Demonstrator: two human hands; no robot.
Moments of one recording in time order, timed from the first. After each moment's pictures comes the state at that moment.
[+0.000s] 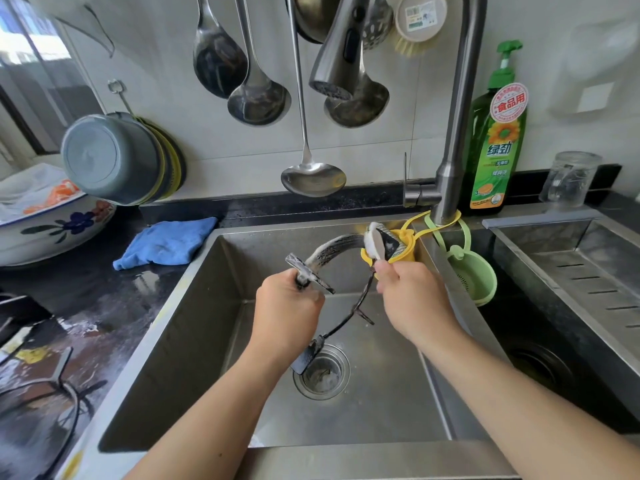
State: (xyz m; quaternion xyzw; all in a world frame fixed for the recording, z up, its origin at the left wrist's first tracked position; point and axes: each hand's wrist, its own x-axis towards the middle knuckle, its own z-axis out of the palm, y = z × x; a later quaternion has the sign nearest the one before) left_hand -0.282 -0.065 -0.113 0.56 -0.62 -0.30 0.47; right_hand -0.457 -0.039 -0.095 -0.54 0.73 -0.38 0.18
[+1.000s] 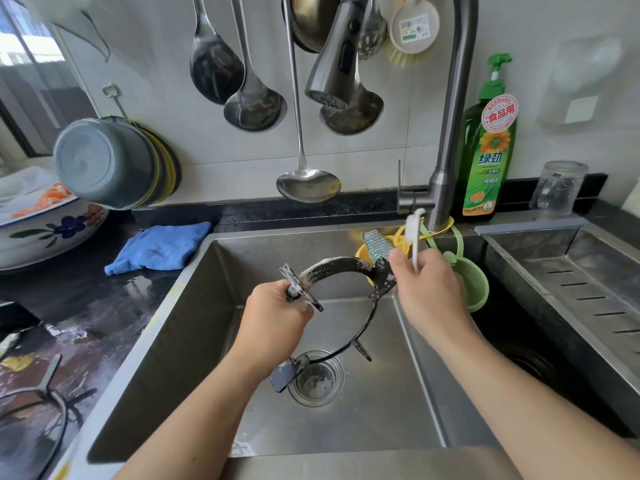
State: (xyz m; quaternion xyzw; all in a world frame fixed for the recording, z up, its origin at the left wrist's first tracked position) left_hand -0.270 -0.061 -0.108 0.54 -0.64 -0.33 0.43; right_hand -0.479 -0.037 -0.086 -0.49 0.72 -0.46 0.18
